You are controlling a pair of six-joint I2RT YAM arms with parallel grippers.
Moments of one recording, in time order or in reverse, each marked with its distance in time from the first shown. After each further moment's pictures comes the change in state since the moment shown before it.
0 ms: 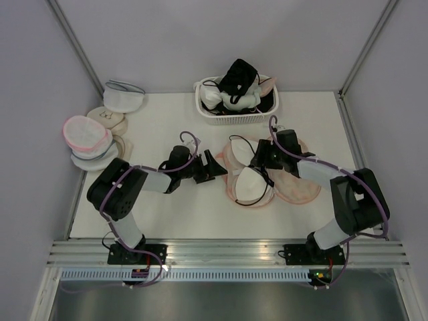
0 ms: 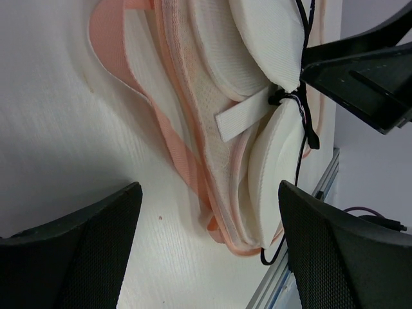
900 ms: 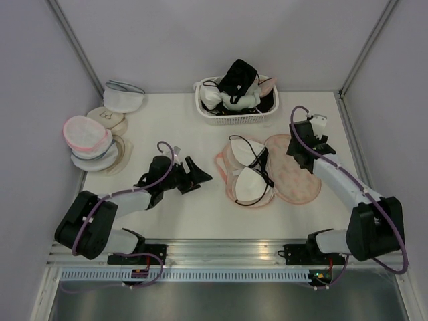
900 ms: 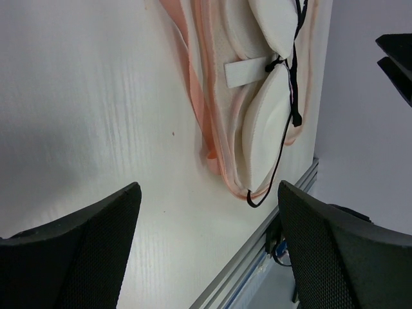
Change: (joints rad) left arm 0.082 -0.400 -0.252 -0.150 -0.035 -0.088; right arm -0.061 -0.151 0.162 -0.435 0.771 0.050
